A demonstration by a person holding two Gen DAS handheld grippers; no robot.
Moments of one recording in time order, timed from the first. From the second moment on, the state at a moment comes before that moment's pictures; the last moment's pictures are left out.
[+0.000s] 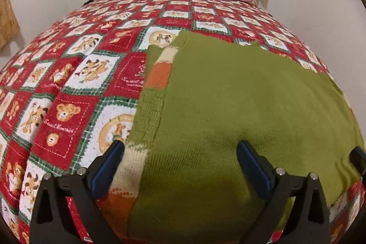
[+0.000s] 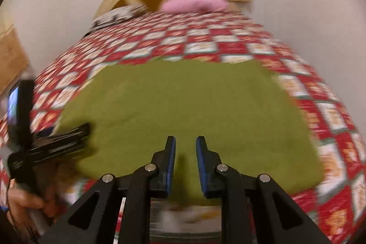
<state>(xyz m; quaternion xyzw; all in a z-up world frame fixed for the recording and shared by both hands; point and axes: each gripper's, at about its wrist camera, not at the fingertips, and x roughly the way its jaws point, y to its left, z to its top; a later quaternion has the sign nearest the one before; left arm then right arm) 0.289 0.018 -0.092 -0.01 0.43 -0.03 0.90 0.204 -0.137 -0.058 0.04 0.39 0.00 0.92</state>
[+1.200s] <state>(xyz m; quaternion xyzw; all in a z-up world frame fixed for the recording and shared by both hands) 0.311 0.059 -0.086 -0.25 0.43 -0.11 0.86 0.207 -0.129 -0.093 0.08 0.40 0.03 0.91</state>
